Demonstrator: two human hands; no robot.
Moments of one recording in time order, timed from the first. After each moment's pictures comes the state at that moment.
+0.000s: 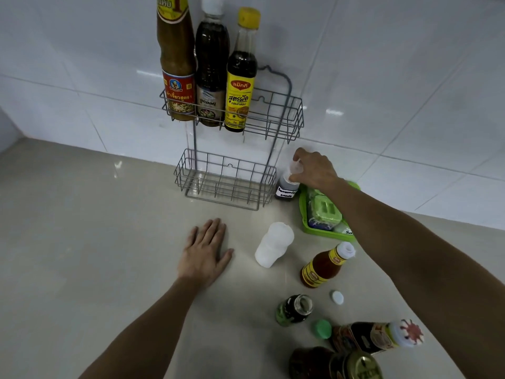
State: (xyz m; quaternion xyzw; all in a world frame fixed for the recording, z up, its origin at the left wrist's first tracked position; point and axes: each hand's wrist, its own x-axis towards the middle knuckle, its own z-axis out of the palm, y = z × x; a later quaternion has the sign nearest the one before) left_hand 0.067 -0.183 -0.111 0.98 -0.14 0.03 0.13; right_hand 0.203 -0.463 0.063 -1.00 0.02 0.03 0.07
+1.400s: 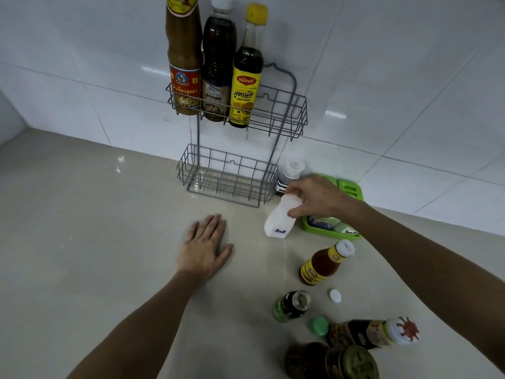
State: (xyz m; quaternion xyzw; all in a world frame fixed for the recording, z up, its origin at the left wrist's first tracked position) left_hand 0.066 -0.181 -0.111 0.98 -0.15 0.03 0.15; right_hand 0.126 -0.447 0.084 -0.98 -0.16 0.11 0.05
